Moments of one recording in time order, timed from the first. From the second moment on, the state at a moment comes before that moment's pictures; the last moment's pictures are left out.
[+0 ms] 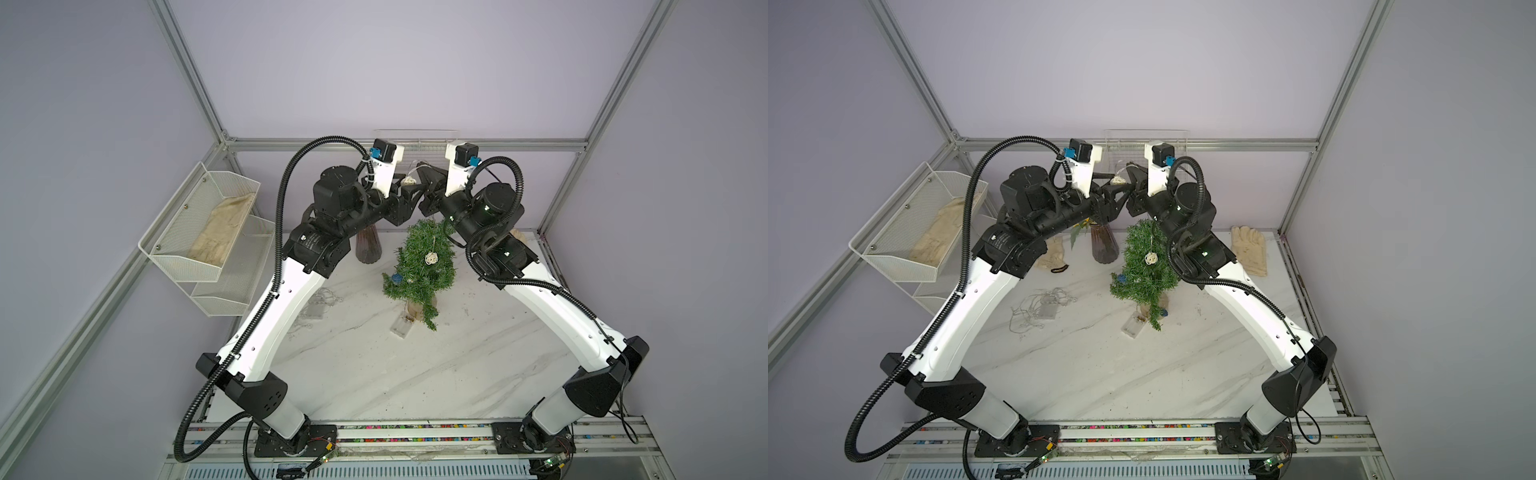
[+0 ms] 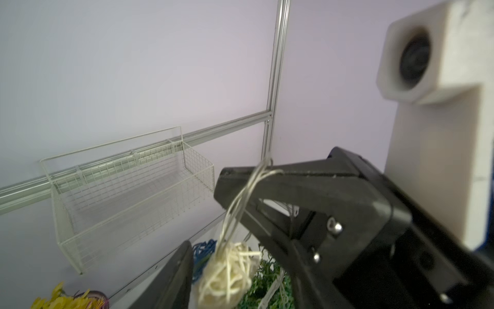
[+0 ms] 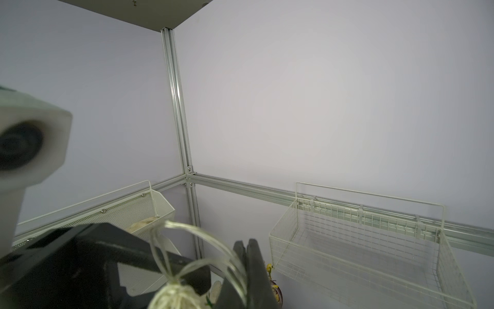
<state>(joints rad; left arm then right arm) -0.56 1.58 1.99 -0.41 0.21 -0.06 0.64 1.60 1.79 0.11 0.05 0.08</state>
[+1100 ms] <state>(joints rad) -0.52 1.49 1.35 -0.10 0.22 -0.27 0.64 1.91 2.20 0.26 -0.09 0.34</state>
